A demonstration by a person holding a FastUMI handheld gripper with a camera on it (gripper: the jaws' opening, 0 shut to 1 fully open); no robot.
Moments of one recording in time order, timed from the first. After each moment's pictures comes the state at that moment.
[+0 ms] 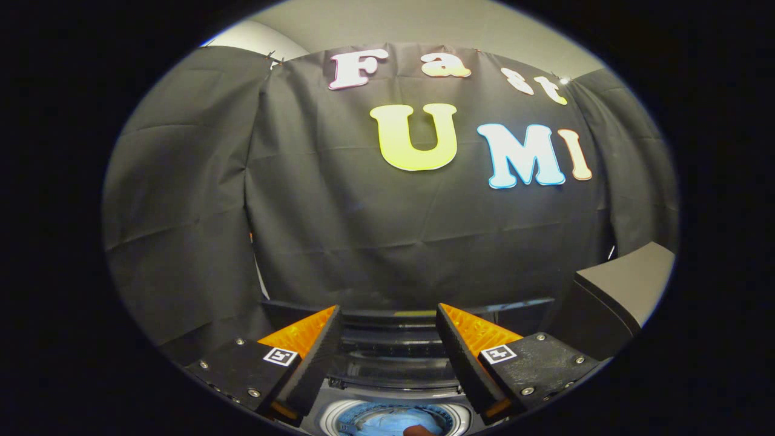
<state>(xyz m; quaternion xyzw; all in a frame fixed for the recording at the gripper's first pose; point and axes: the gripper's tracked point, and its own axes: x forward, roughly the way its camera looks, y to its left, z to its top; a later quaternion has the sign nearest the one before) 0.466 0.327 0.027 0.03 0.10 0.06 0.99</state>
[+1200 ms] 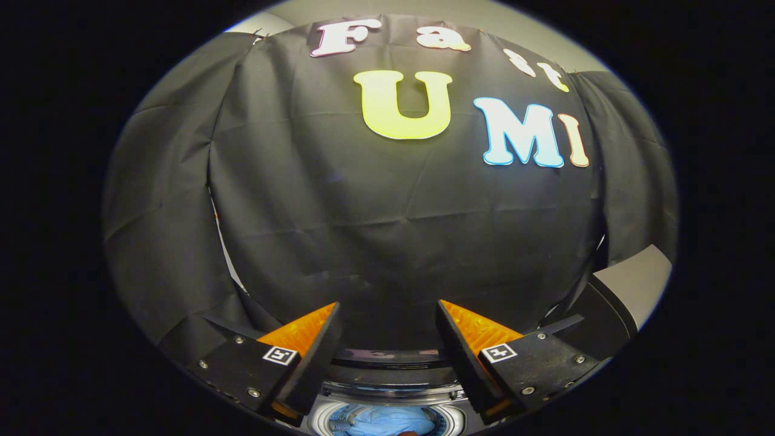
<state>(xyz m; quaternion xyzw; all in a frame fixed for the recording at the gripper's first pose) 0.514 0.324 0.000 0.01 0.17 0.02 0.99</state>
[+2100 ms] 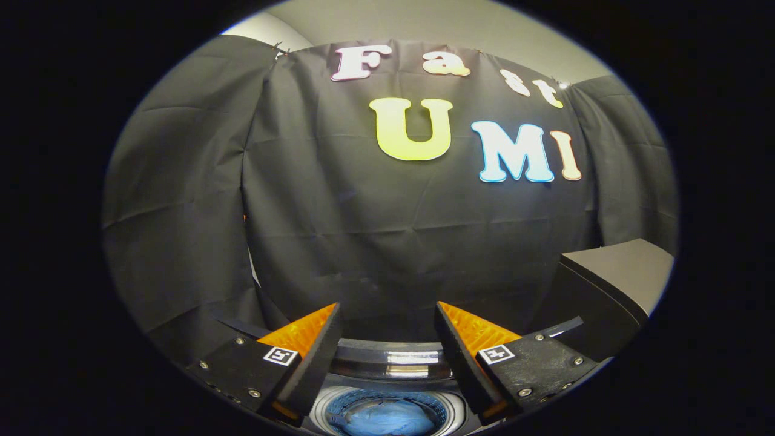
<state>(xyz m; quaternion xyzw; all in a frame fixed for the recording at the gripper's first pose) 0.424 0.327 -0.008 0.01 0.11 0.04 0.99</state>
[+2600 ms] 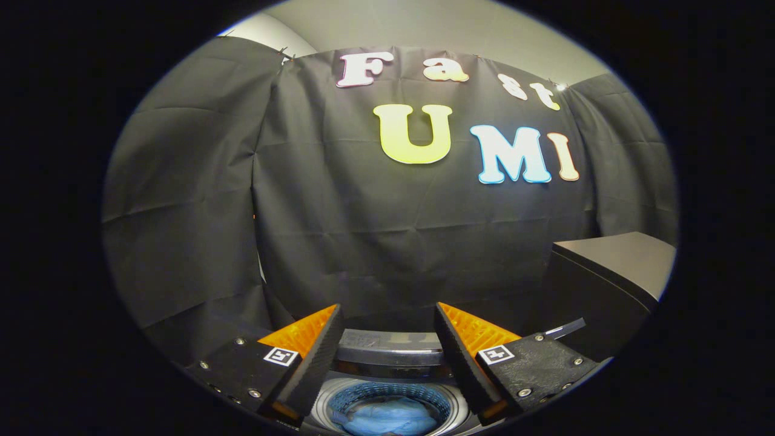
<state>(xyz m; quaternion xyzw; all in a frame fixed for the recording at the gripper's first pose) 0.389 0.329 -0.025 0.01 0.09 0.05 0.99</state>
